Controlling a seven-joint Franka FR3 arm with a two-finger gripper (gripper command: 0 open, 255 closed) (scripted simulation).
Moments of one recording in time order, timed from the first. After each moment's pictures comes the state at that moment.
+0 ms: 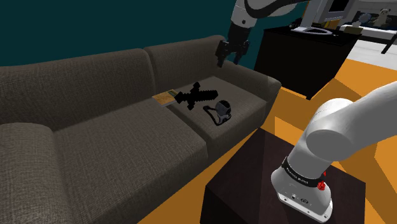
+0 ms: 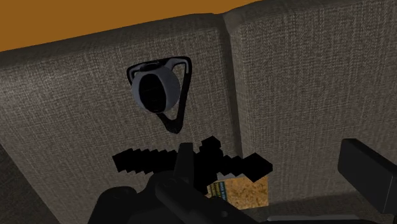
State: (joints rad) arm -0.01 -0.59 -0.09 -2.41 -0.05 2.01 0.17
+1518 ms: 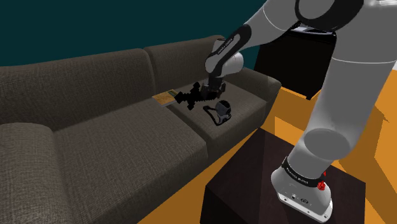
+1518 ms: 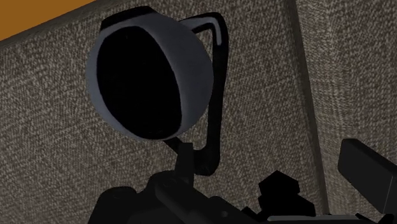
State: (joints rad) arm -0.05 0.20 -0.18 -2.28 0.10 2.56 0.08
